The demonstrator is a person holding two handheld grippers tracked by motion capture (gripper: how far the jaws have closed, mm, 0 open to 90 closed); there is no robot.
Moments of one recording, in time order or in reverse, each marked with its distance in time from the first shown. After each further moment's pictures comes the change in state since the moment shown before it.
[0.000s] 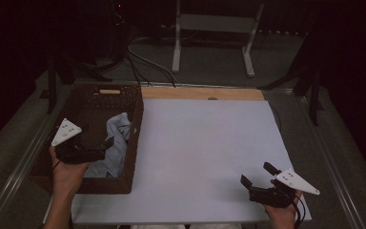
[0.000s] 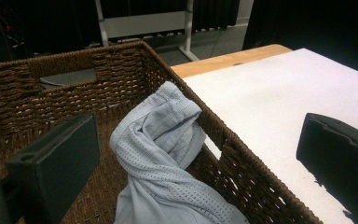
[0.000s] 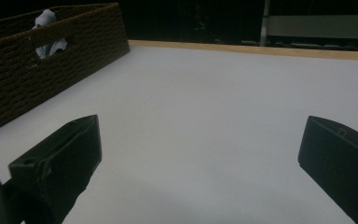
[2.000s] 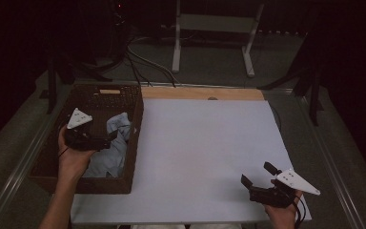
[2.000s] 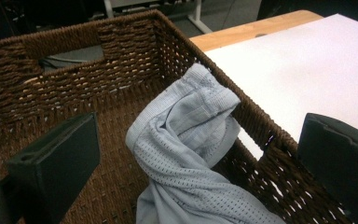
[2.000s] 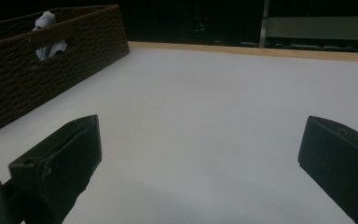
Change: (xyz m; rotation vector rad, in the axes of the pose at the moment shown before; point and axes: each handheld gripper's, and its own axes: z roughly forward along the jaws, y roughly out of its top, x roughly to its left) left arm 0.019 0.006 0.039 0.134 0.033 0.021; right arm -0.001 0.000 0.000 -0.005 -0.001 -0.001
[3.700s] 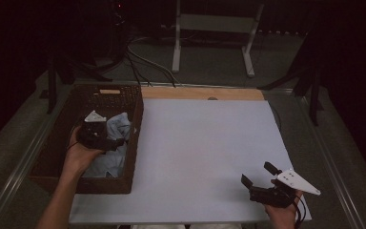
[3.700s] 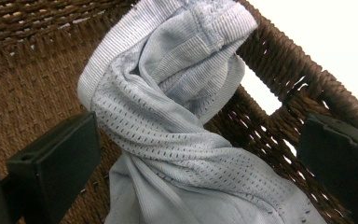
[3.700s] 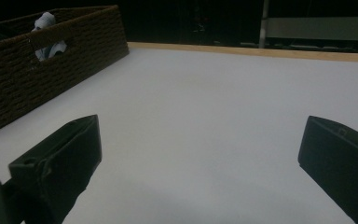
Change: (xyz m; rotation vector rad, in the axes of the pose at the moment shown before) left arm 0.008 -0.011 0.045 0.261 -0.126 0.013; right arm -0.001 0.000 0.000 -0.003 -0.001 0.001
